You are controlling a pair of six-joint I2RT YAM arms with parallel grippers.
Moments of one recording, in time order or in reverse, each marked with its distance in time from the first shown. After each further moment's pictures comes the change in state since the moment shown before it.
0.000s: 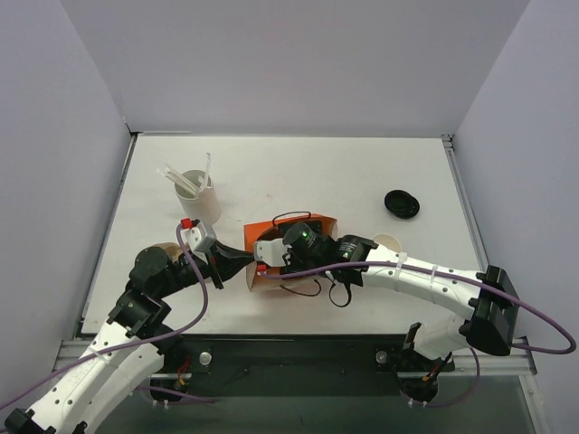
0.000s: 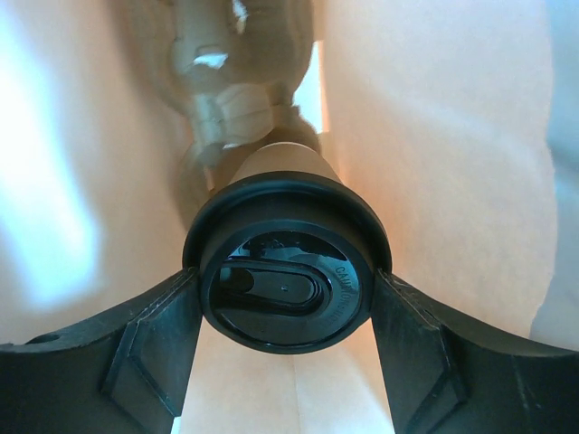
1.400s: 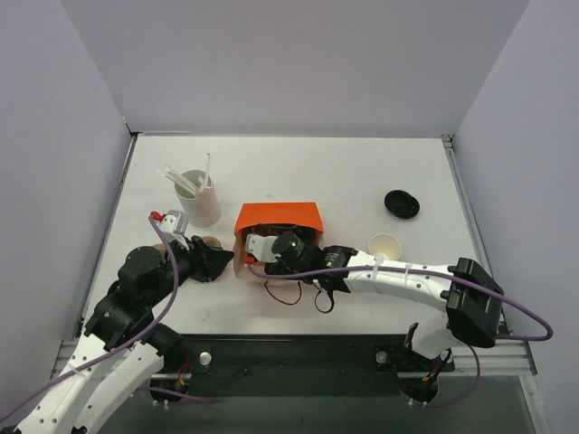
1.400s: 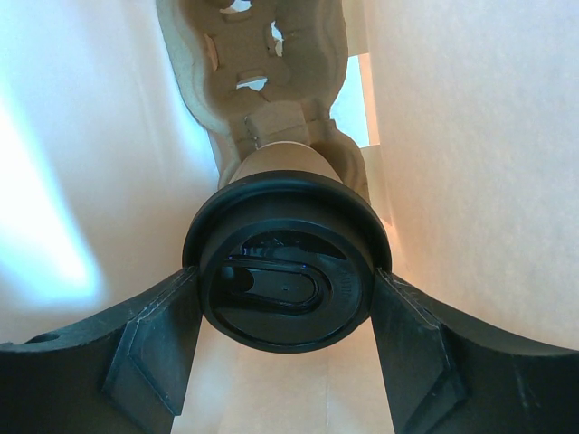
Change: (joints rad) left arm 0.002 -0.049 0.164 -0.441 -0.425 -0.239; right arm 0.035 0.098 -0.096 0.290 0.126 0.175
